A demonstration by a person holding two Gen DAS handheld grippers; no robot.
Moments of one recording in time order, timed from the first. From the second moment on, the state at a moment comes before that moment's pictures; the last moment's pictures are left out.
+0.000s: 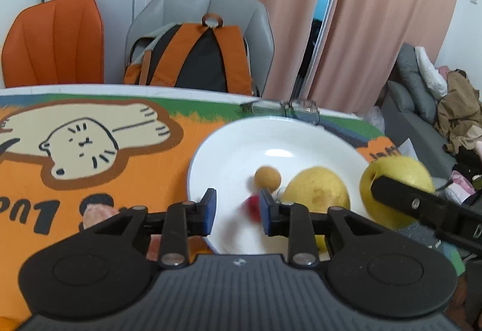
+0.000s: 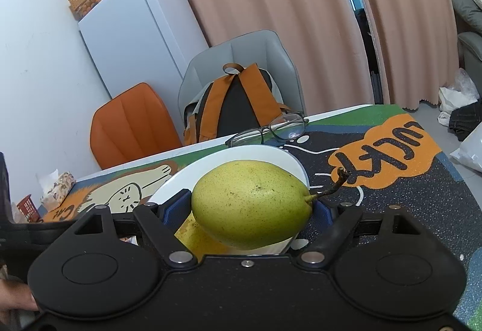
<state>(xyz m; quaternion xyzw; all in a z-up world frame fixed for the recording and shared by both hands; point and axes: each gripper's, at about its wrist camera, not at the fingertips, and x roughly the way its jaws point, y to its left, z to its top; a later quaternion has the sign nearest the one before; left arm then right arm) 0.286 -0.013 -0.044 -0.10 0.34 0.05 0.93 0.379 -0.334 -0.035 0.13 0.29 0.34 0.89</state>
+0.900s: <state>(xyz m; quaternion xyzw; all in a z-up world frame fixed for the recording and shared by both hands) 0.221 -0.003 -0.003 -0.10 0.31 0.10 0.94 0.365 -0.348 -0.011 0.15 0.27 0.39 0.87</state>
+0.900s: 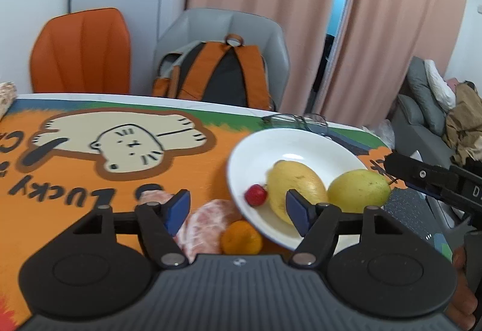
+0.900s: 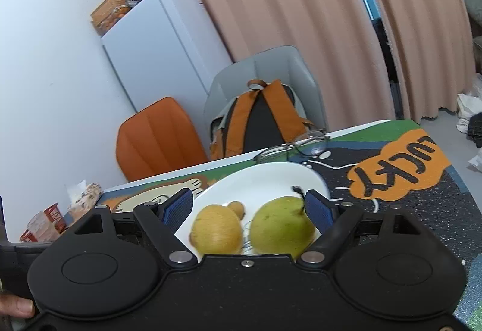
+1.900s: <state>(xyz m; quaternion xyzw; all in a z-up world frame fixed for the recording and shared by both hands) 0.100 0.057 0.032 -0.11 0.28 0.22 0.93 0.303 -0.322 0.022 0.11 0.25 0.51 0.82</state>
